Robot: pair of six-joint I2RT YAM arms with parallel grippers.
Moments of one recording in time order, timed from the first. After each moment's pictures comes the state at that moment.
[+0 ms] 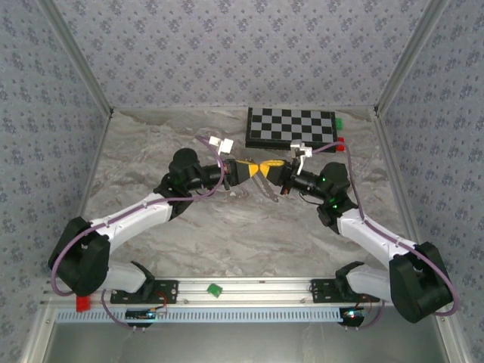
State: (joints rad) left arm -0.67 1.36 0.82 0.55 0.68 -0.77; right arm 0.43 1.16 0.56 0.74 -0.72 0.61
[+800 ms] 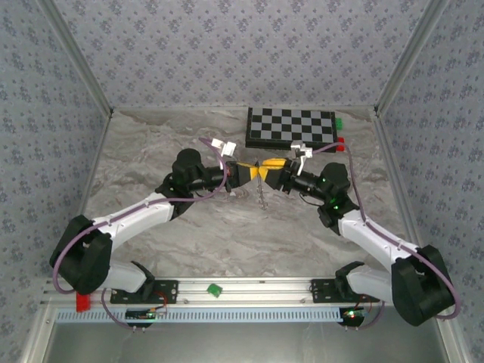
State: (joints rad) left arm -0.68 1.37 0.82 0.50 0.67 -0.69; right arm 0.43 1.13 0.56 0.69 -0.69 0.59
